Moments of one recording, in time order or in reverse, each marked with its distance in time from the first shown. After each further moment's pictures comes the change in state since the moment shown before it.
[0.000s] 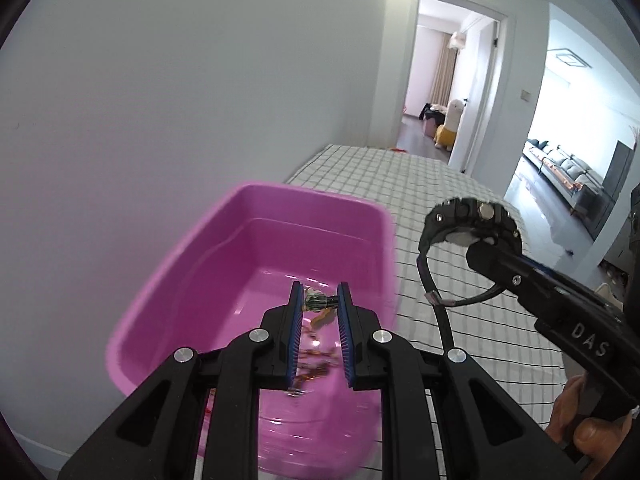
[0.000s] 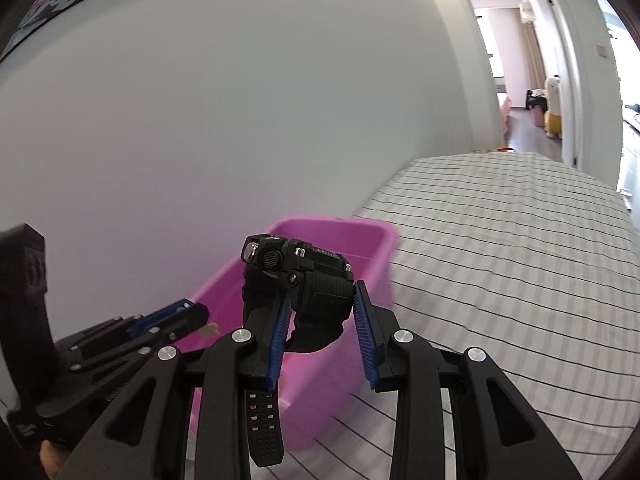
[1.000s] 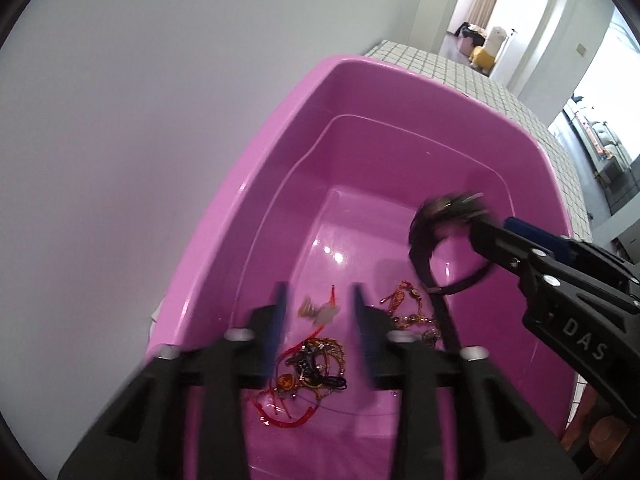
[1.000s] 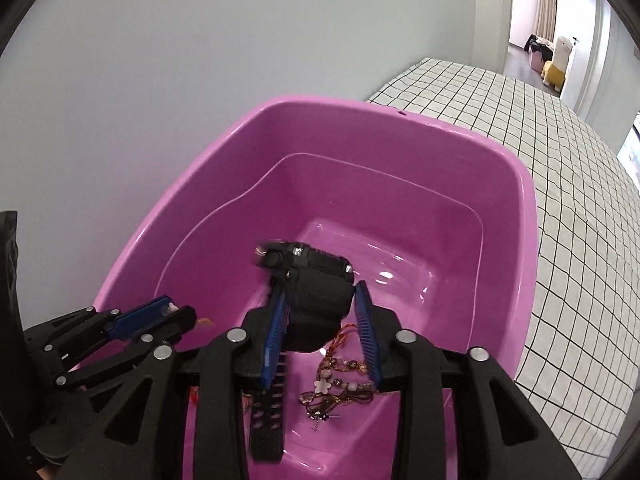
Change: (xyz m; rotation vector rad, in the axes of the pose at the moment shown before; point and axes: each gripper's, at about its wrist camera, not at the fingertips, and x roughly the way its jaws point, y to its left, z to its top) left arm 0.159 0.102 0.009 -0.063 0.394 0.028; right arm 0.201 0.045 -0.011 -0.050 0.415 -0.224
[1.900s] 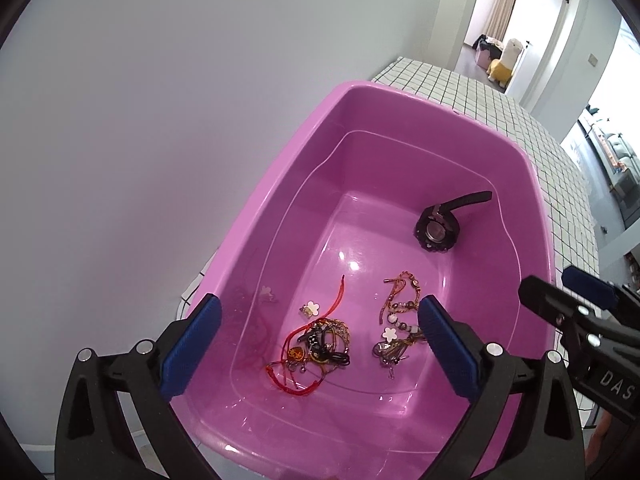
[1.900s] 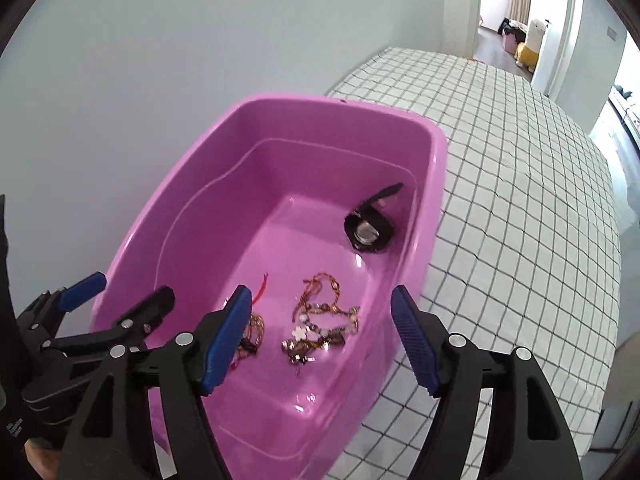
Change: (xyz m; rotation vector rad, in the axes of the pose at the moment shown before) left arm -0.055 -0.002 -0.022 -0.038 -0.041 0.089; right arm -0.056 -0.022 -0.034 0.085 0.072 -0.055
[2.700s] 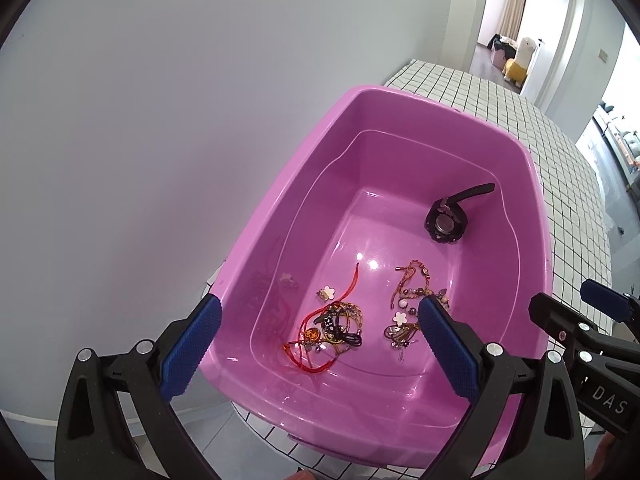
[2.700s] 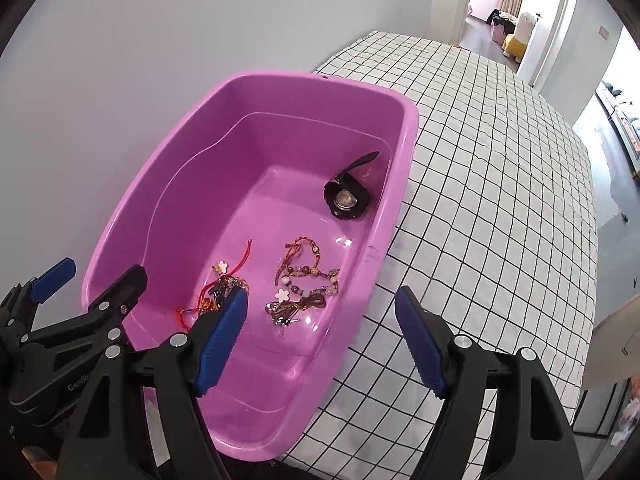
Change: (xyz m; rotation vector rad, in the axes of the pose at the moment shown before) left arm -0.030 -0.003 -0.017 -0.004 -0.013 0.074; right arm -0.016 0.001 -0.017 -0.004 0.052 -0.074
